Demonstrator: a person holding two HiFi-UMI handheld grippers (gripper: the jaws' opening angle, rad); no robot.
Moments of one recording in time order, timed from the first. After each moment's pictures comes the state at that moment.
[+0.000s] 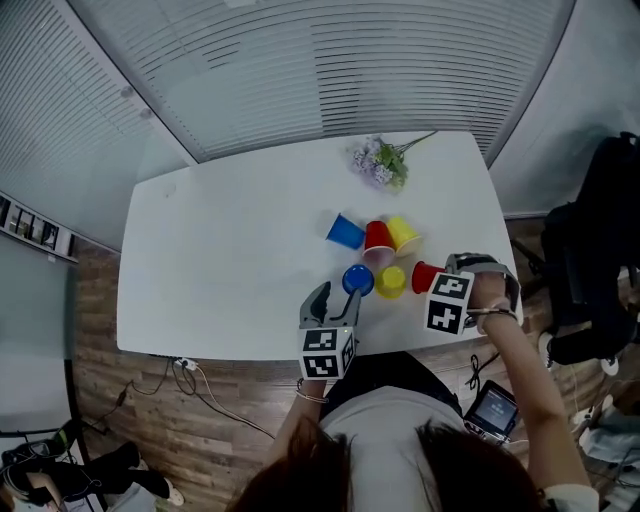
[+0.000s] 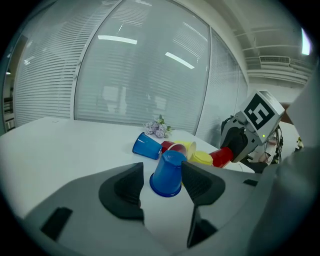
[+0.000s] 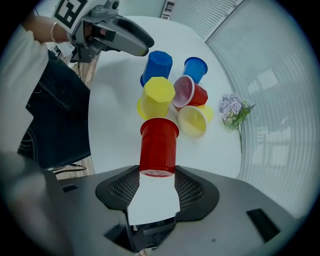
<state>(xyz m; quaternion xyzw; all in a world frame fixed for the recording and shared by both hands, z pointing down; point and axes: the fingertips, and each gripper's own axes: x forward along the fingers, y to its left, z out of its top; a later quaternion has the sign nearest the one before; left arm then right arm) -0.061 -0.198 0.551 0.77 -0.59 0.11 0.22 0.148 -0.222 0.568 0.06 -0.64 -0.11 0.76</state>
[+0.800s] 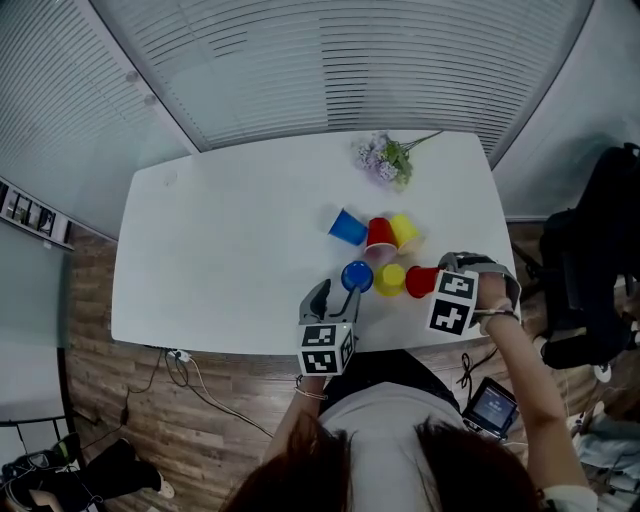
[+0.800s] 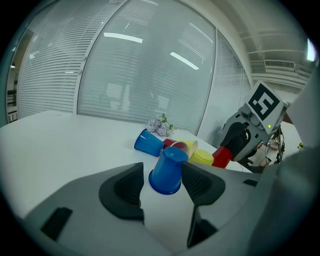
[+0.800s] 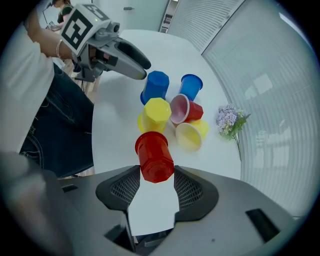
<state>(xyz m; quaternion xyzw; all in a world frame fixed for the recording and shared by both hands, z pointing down) -0.063 -0.195 0.560 0.76 -0.59 0.10 0.24 0.121 -0.217 0.556 0.06 -0.69 -0.11 0.71</state>
